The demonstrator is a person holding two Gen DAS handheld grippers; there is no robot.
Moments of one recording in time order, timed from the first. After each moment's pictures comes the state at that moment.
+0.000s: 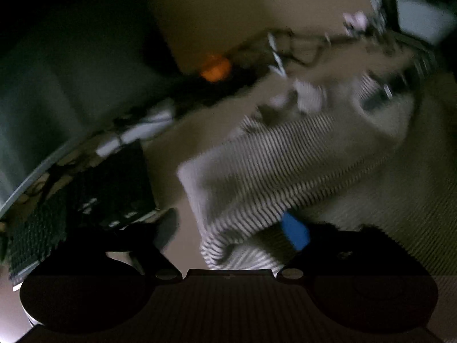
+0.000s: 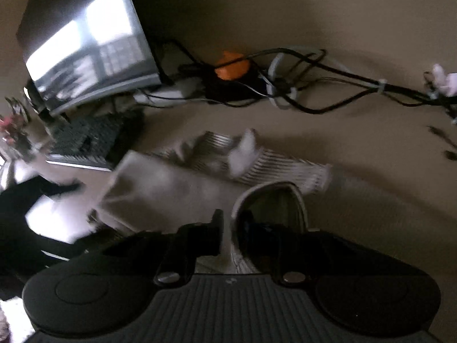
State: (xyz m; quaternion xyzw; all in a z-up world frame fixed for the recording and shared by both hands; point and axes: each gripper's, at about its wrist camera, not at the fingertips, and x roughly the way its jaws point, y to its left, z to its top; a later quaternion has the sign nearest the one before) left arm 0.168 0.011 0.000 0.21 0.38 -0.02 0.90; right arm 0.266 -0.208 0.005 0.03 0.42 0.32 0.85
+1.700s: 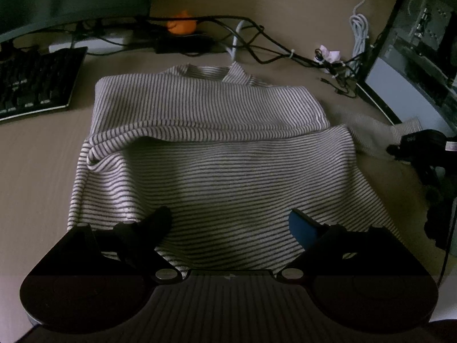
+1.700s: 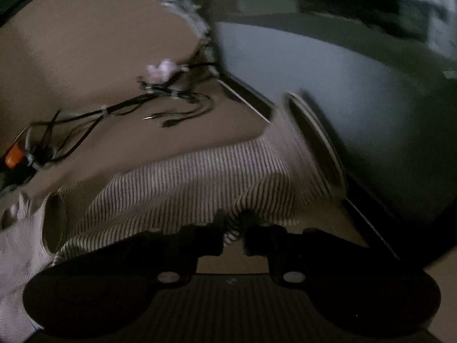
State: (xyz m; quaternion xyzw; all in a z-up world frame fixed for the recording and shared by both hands) left arm 0.114 -0.013 -0.010 -0.08 0.43 -0.09 0.90; right arm 0.193 -0.362 -0.016 0.12 0.36 -0.10 0.92
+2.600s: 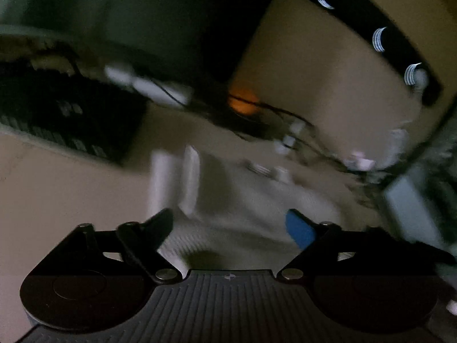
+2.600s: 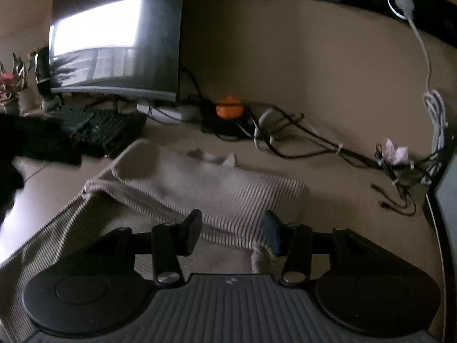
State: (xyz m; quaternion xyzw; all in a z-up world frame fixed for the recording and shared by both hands) left arm 0.158 0.065 0.044 -0.20 0.35 0.00 0.92; right arm 0.173 -0.241 0.034 -0.10 0.30 0.26 0.91
